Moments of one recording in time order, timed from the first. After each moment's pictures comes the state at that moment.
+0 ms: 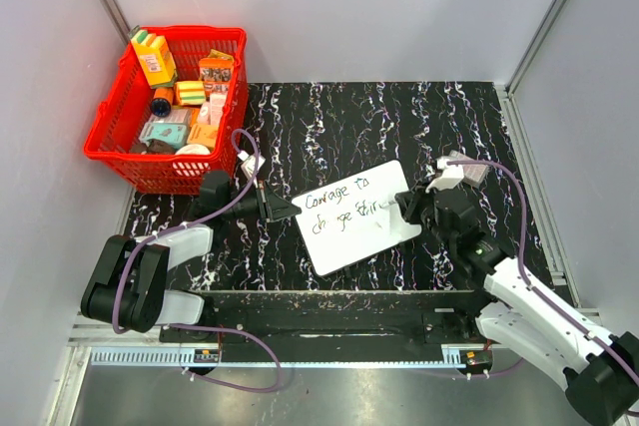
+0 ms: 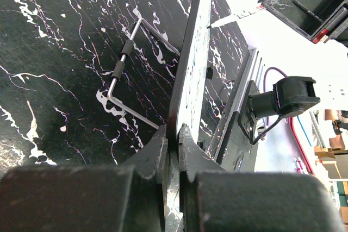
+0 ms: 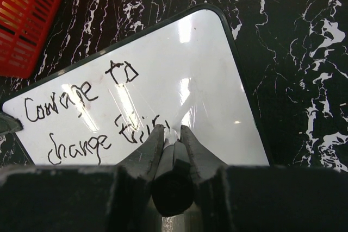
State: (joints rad) left arm -0.24 1.34 0.41 0.58 0.91 -0.58; right arm 0.58 0.77 0.51 -0.07 0.21 0.49
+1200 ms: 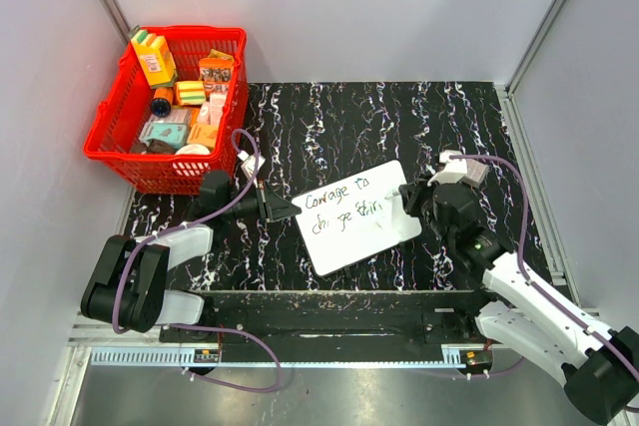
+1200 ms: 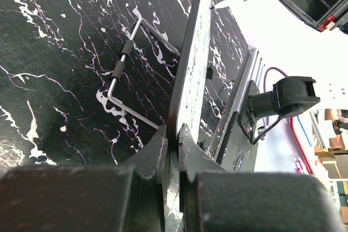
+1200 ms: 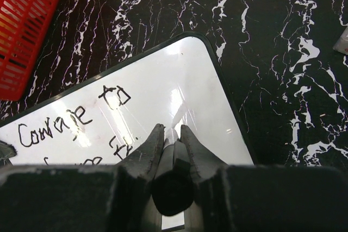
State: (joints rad) left arm -0.24 1.34 0.41 0.58 0.91 -0.58; right arm 0.58 0.81 0.55 -0.06 0.30 0.49
